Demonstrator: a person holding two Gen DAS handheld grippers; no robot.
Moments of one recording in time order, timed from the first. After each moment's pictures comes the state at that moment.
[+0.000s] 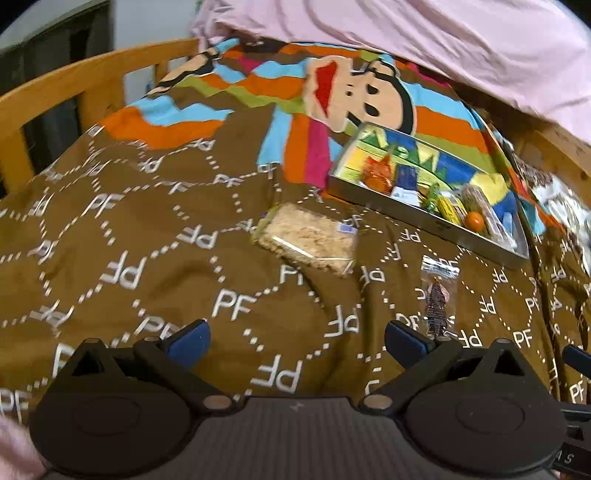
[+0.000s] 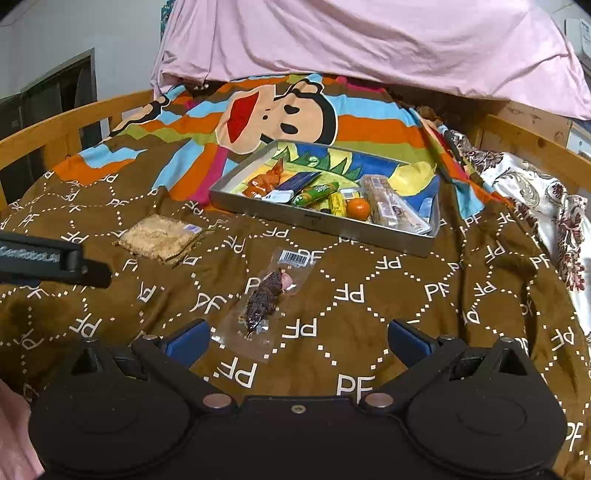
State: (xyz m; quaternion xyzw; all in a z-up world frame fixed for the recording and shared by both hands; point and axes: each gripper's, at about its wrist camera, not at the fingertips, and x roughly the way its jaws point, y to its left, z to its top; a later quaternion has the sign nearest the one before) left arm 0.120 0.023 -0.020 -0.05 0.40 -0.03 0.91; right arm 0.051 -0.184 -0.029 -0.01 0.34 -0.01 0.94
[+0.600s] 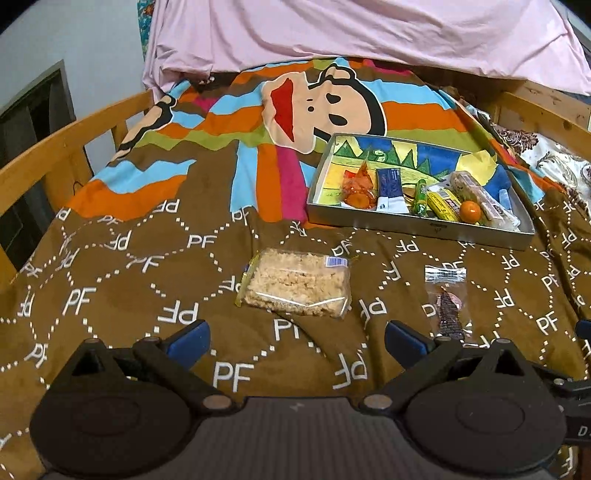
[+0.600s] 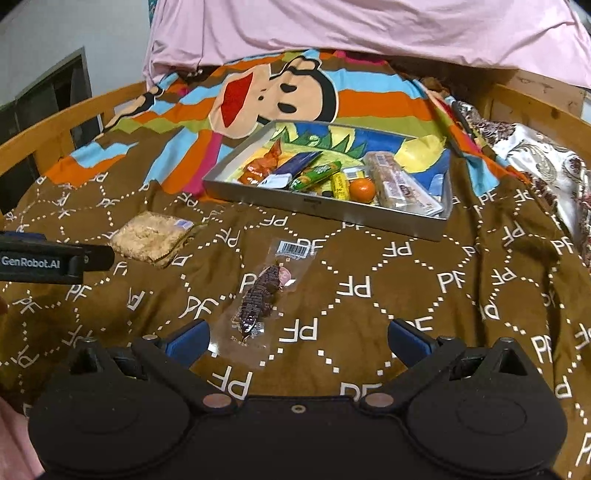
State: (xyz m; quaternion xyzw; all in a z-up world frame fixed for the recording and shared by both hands) left arm 0.148 0.003 -0.016 0.06 0.37 -0.06 0.93; right arm 0.085 -0.198 -0.039 0.02 0.38 0.01 0.93
